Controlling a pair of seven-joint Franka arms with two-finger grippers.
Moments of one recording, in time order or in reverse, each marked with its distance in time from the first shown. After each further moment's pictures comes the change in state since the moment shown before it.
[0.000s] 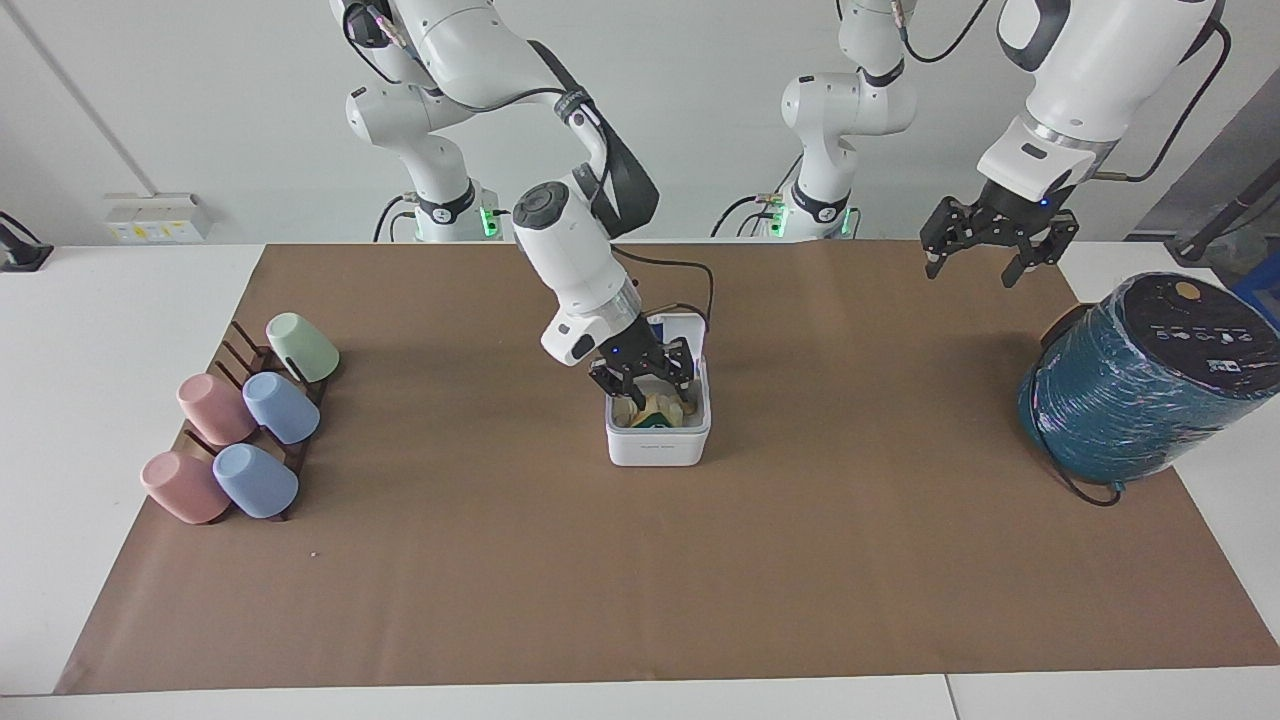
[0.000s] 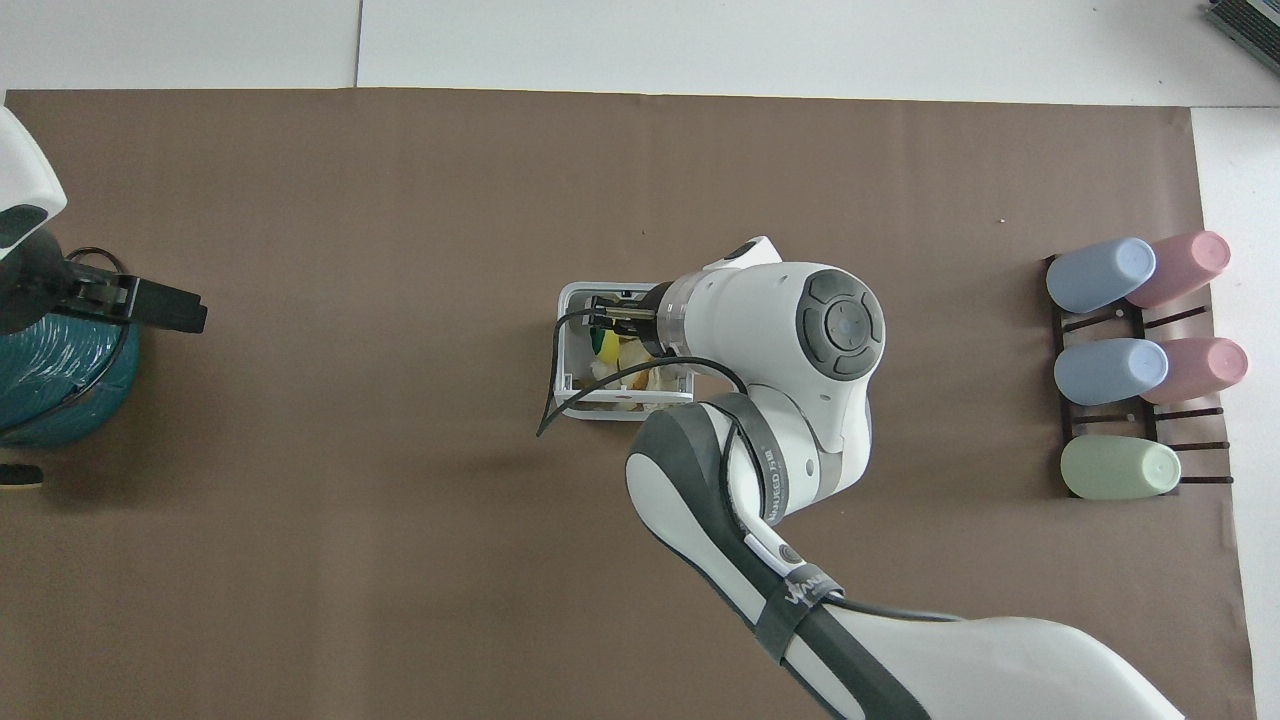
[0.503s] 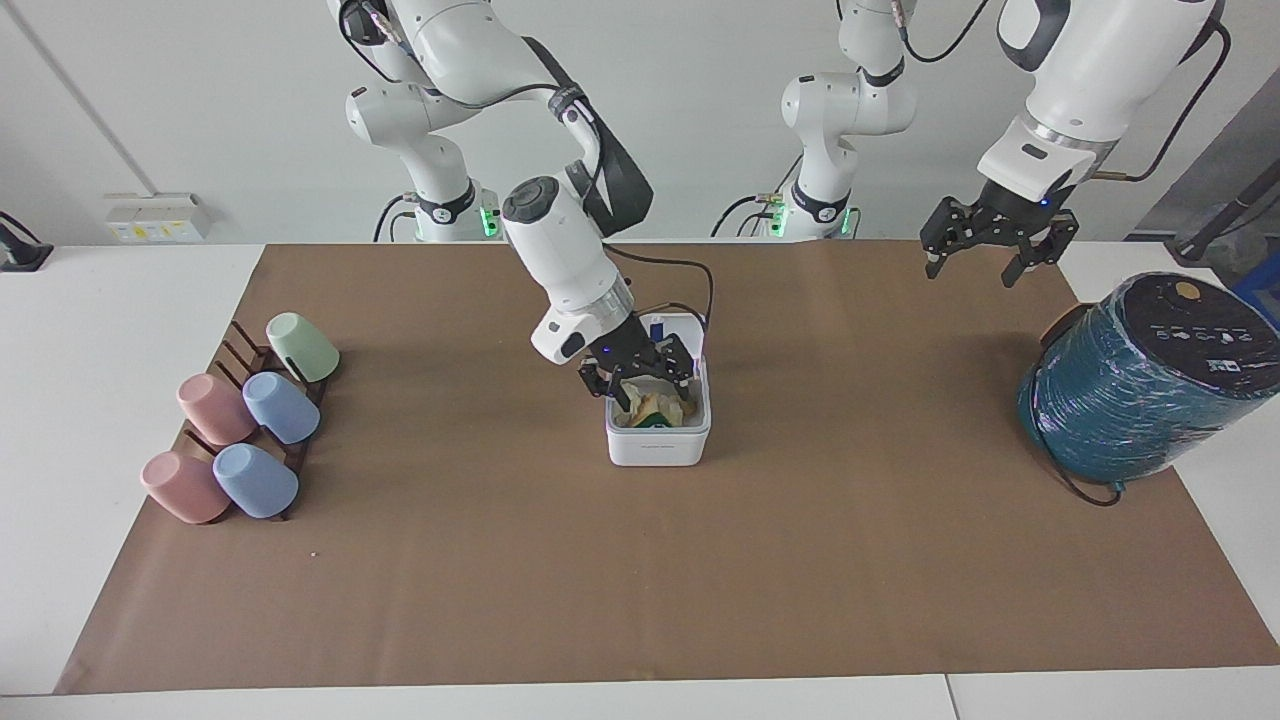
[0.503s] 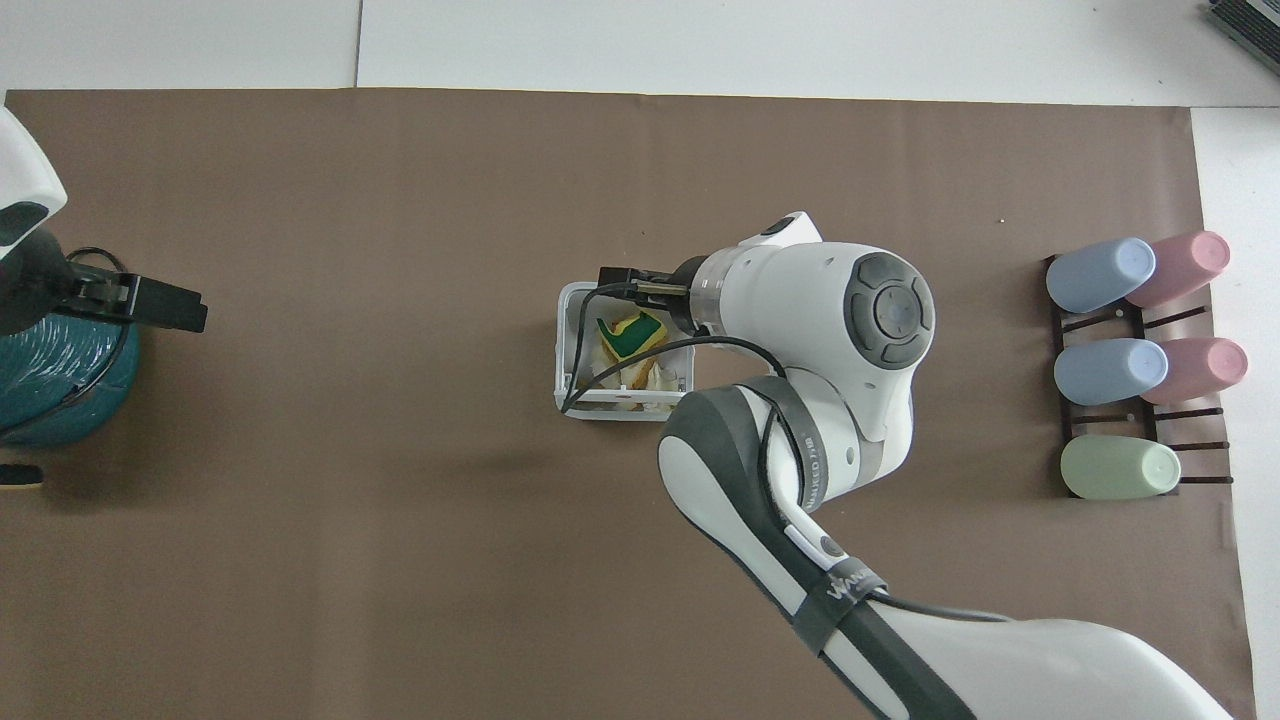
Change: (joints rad) left arm 0.000 0.000 0.000 -0.001 0.001 -0.002 -0.003; right arm -0.146 -0.112 -0.025 0.038 -0.227 -0.102 -0.002
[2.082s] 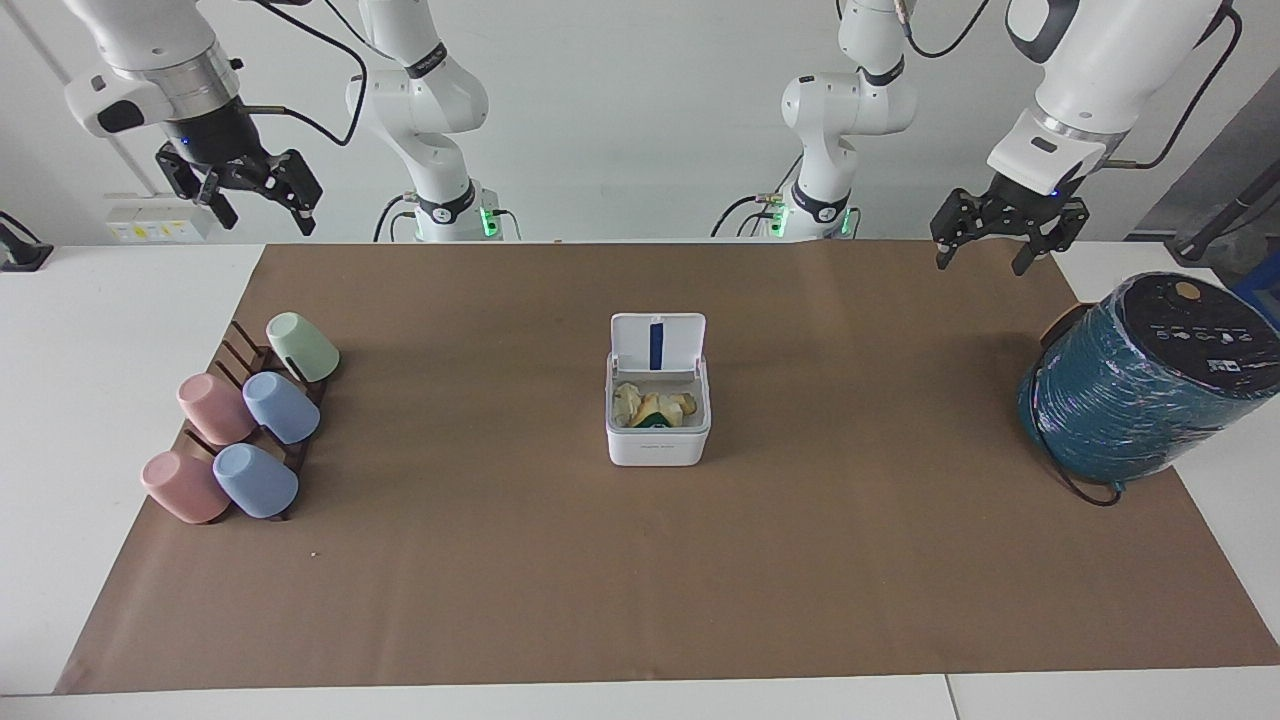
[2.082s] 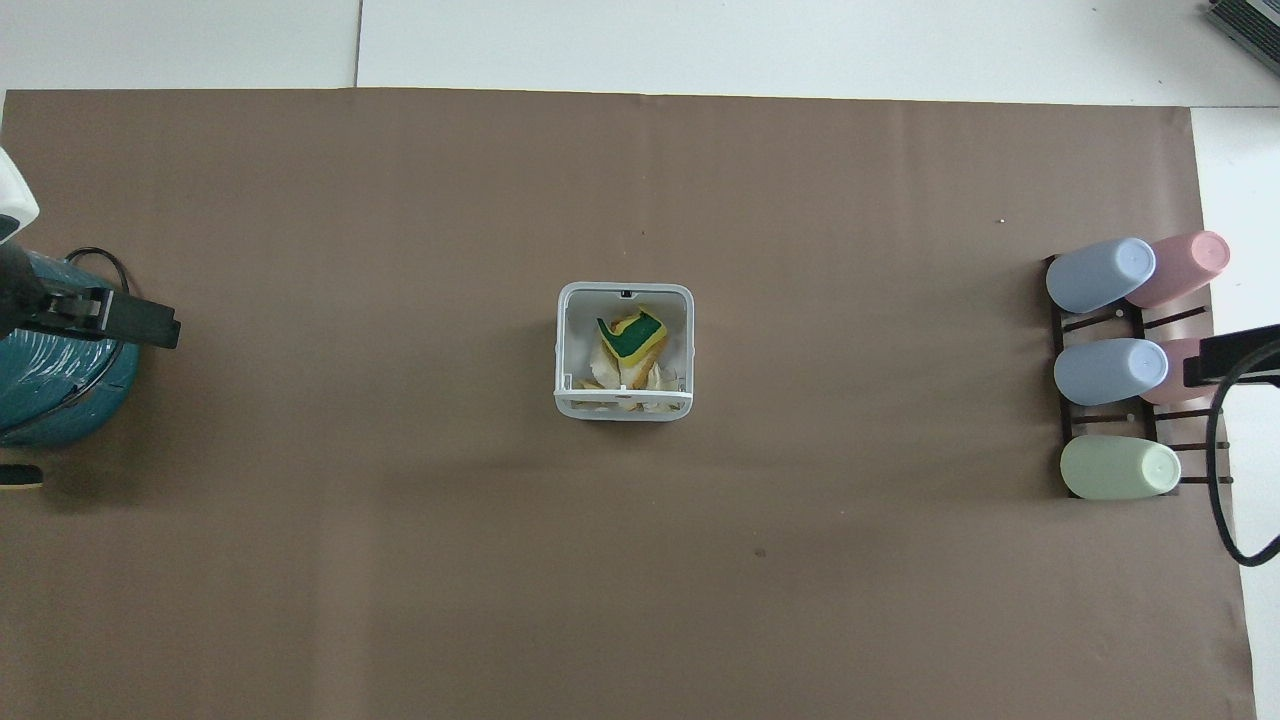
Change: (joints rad) left arm 0.007 -0.016 0.009 0.000 0.031 -0.044 0.000; right arm -0.364 -0.352 -0.071 0.135 -0.196 -0.922 -0.335
